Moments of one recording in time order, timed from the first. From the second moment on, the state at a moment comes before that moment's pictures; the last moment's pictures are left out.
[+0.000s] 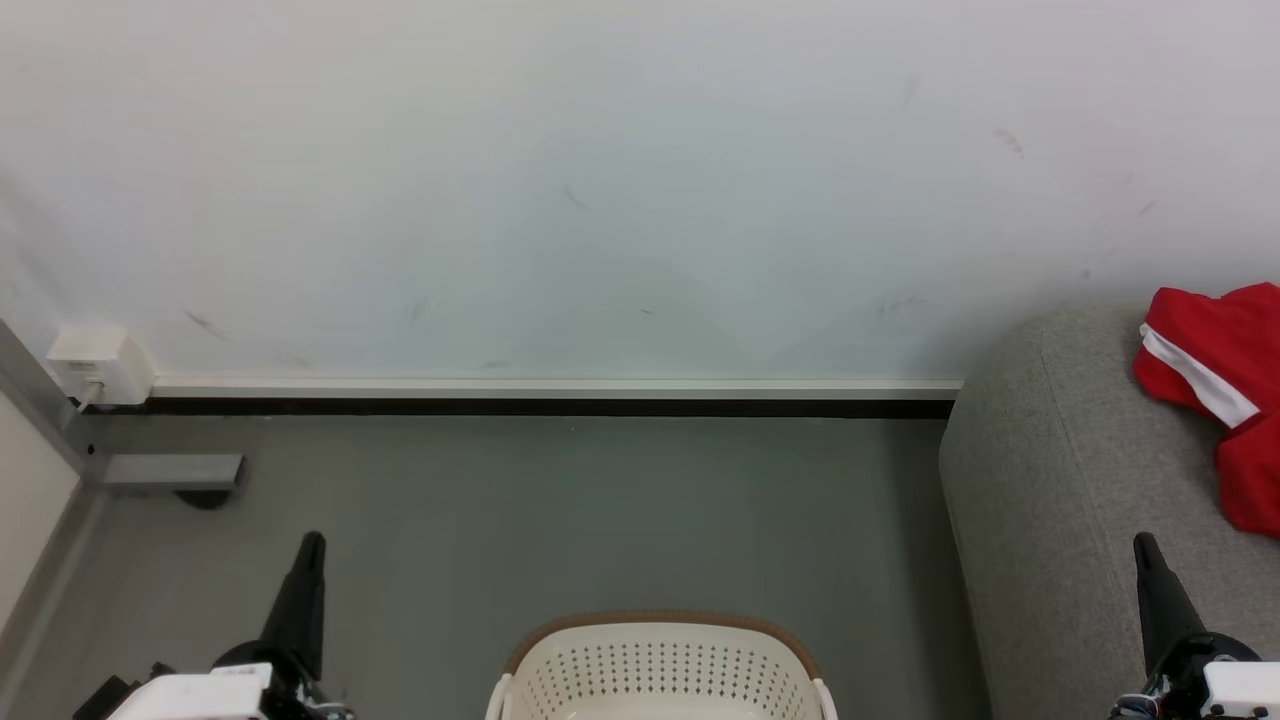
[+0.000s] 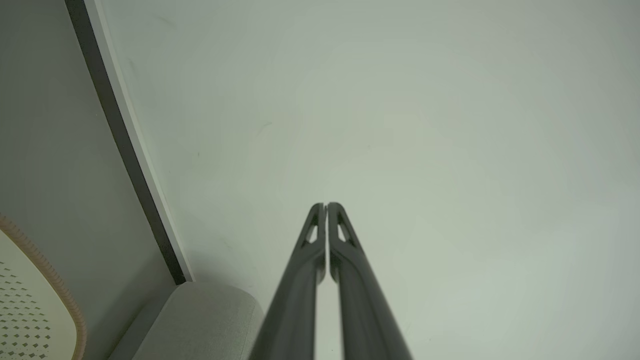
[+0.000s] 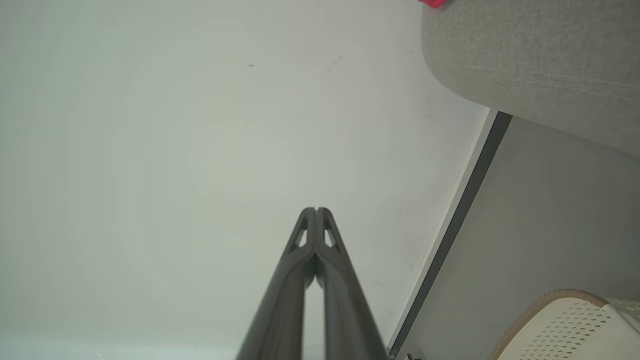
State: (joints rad) left arm -0.11 0.05 0.11 0.25 -1.61 -0.13 0.11; right arm -0.10 -0.05 -0.11 0.25 1.61 0.13 0.11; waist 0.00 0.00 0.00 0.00
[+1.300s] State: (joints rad) left arm -0.11 0.05 0.11 0.25 -1.61 -0.13 0.11; right arm -0.10 -0.05 -0.11 0.25 1.61 0.13 0.11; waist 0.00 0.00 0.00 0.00
